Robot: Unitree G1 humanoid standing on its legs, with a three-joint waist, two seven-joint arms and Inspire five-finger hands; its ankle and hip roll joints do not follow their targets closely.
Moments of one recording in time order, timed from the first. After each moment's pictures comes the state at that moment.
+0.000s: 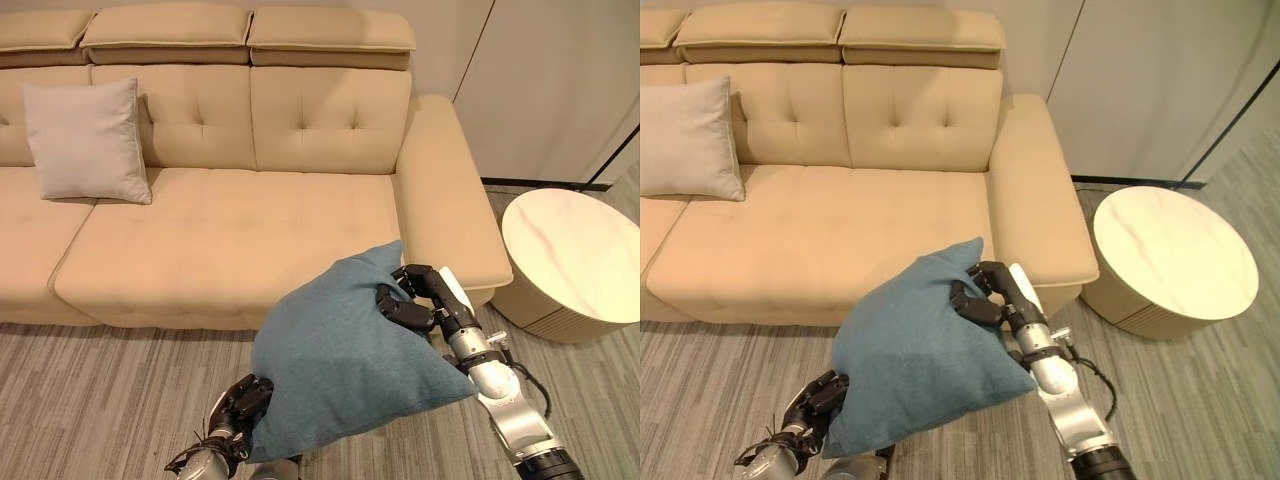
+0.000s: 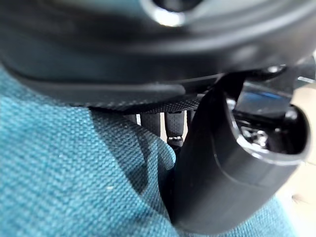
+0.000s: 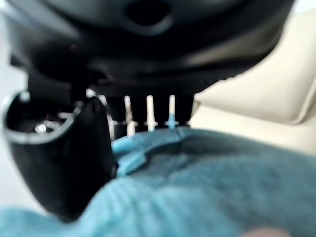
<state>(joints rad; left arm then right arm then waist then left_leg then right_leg) 0.20 0.30 -0.22 0.46 -0.78 -0.04 -0.03 -0.06 -0.45 0.19 0.09 -0.05 -0.16 -0.05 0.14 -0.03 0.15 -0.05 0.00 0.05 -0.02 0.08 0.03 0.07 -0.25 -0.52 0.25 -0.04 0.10</state>
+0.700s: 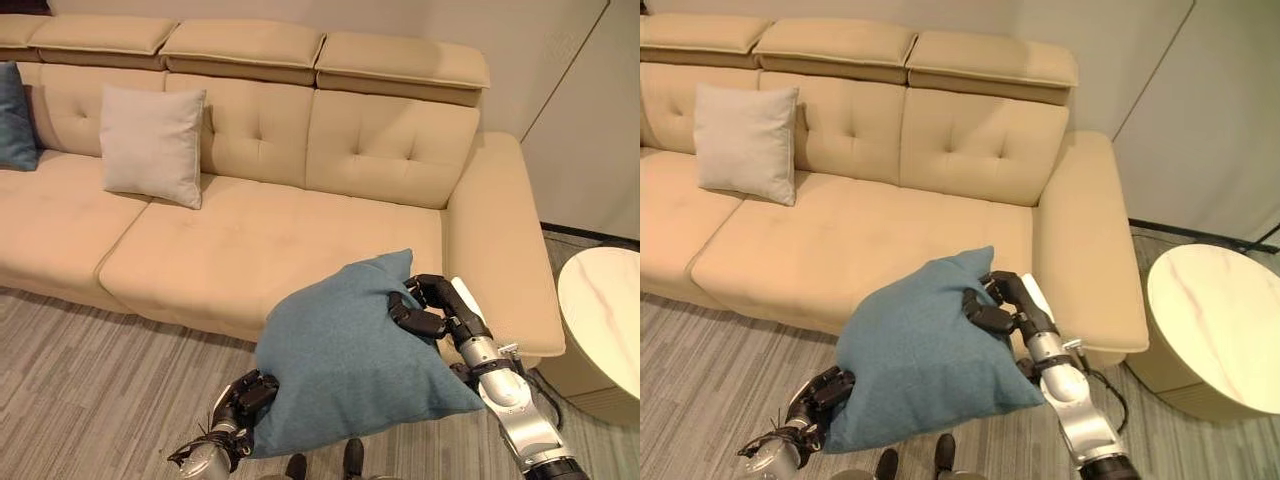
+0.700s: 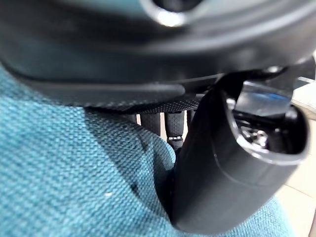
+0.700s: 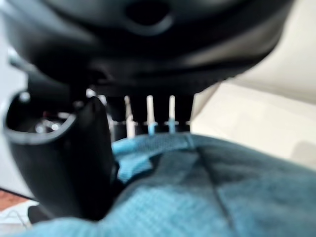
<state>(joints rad) 0.16 0.27 -0.24 0.47 -0.75 -0.05 -0.03 -0.03 -0.51 0.14 0.12 -0.01 -0.16 -0.03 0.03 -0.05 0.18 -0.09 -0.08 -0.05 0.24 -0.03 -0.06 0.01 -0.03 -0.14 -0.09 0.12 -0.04</state>
